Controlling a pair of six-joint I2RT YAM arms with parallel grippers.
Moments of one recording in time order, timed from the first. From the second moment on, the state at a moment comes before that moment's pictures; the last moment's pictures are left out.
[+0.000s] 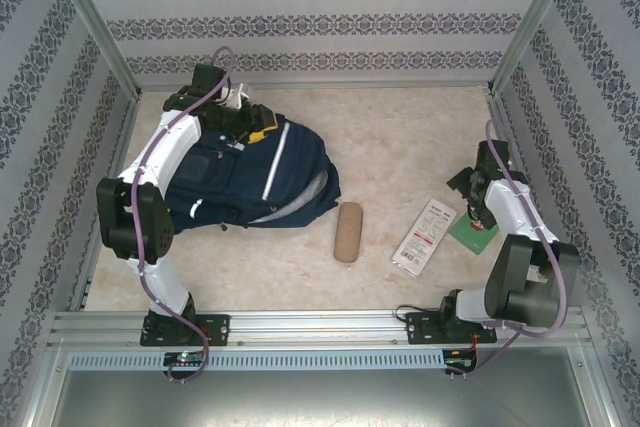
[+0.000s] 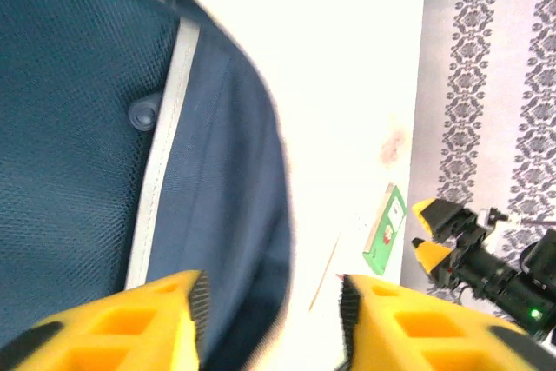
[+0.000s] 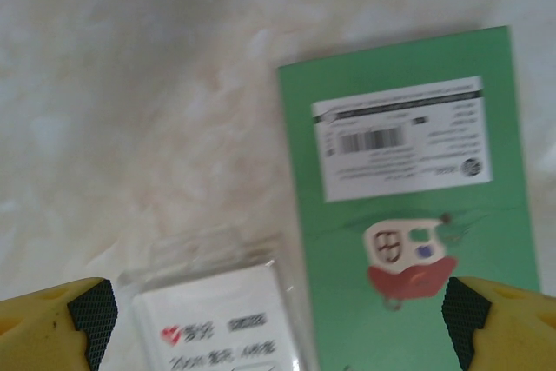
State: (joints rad) left arm -0.12 1.81 1.63 -0.77 0.71 -0.56; right arm -0.25 1.39 0.87 -0.67 0.11 0.73
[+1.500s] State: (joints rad) left arm -0.44 1.89 1.63 -0.59 0.58 -0.73; right arm 0.10 1.89 1.43 -0.62 -0.19 0.77
